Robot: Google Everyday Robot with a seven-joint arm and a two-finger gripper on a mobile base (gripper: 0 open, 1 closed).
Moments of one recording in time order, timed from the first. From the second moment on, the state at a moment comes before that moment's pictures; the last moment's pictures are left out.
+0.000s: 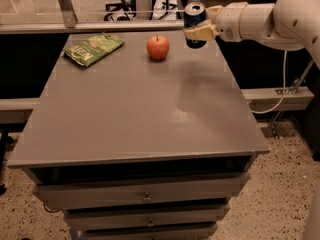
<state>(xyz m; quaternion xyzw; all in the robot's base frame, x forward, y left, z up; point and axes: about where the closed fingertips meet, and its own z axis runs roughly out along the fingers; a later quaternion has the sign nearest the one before) 0.770 -0.123 0.960 -0.46 0.65 0.13 0.60</state>
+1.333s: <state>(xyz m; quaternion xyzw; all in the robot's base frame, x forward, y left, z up) 0.815 -0.105 0.903 -0.42 0.66 0.22 0.59</state>
